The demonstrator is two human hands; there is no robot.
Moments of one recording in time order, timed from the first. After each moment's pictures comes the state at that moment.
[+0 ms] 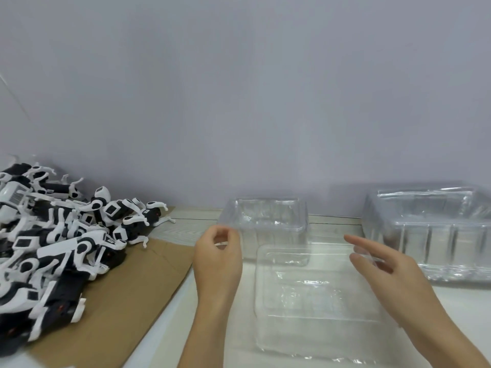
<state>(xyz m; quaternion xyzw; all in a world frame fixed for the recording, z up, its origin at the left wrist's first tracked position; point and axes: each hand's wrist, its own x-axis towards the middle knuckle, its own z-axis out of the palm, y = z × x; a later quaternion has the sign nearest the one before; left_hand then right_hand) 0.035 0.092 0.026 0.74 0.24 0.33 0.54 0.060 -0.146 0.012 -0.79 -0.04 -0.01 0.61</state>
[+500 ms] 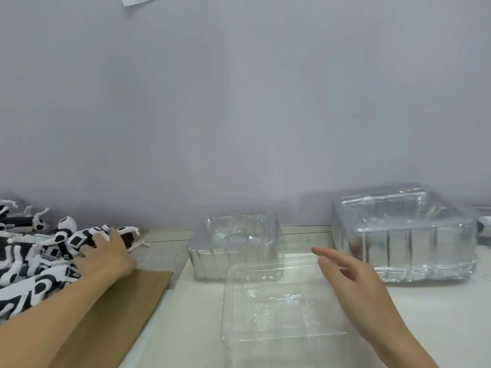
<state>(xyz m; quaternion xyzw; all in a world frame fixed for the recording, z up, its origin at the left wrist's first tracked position) 0.086 0.271 0.039 0.91 0.42 0.05 -0.04 0.064 -0.146 0.005 -0.75 -0.04 -0.02 0.66</state>
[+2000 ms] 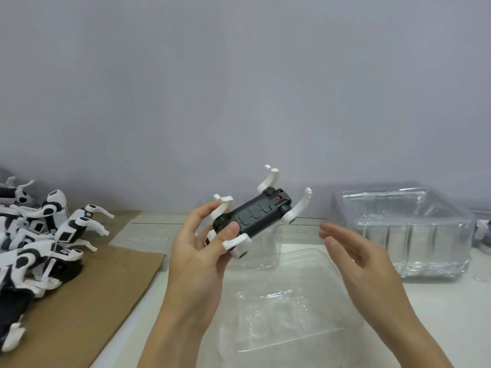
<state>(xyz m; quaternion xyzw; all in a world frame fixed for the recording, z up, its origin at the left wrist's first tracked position) 0.017 0.057 0.063 0.54 0.03 0.21 0.82 0.058 -0.147 0.030 -0.77 -0.09 -0.09 0.63</state>
